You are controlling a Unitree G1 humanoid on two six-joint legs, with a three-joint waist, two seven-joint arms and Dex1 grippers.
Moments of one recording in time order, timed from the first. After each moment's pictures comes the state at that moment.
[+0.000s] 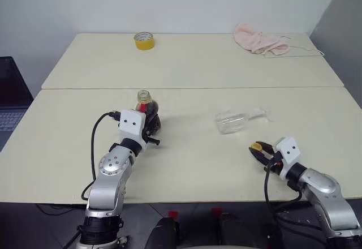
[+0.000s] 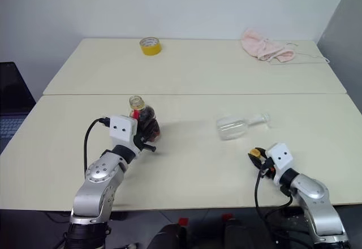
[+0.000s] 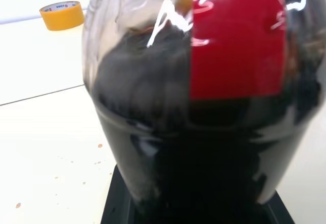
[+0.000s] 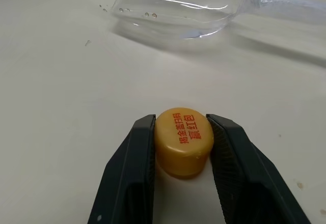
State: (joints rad) left arm -0.13 0.26 0.05 -0.28 -0.12 0.37 -0.27; right arm 0.10 -0.52 -0.08 -0.19 0.21 0.18 0.63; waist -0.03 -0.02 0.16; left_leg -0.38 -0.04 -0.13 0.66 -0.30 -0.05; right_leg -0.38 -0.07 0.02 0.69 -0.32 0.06
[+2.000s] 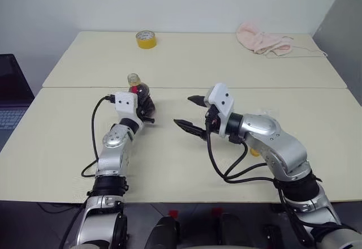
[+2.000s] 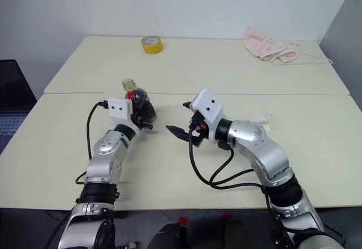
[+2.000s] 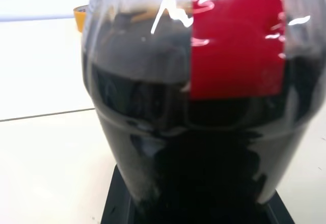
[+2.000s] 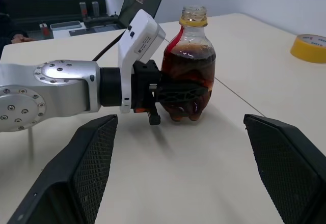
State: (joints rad) left arm -0.51 0.26 0.17 0.41 -0.16 0.05 -0.29; right arm -0.58 -0.29 0.28 -0.37 0.33 0.70 0.56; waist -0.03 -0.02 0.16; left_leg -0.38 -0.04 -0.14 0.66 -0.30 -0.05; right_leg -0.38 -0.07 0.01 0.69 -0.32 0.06
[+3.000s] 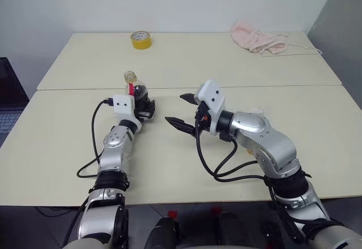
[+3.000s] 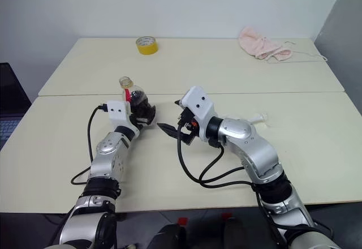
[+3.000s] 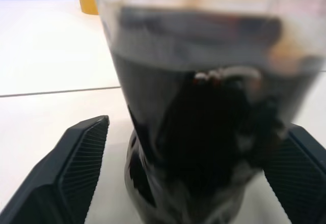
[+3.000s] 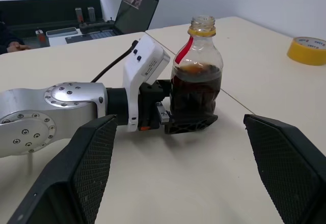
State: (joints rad) left arm -0.51 0.26 0.19 0.51 -0.17 -0.02 -0.30; right arm -0.61 -0.24 0.30 -0.34 0.30 0.71 0.56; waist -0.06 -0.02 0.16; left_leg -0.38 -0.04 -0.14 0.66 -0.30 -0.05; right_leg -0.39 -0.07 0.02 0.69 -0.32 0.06
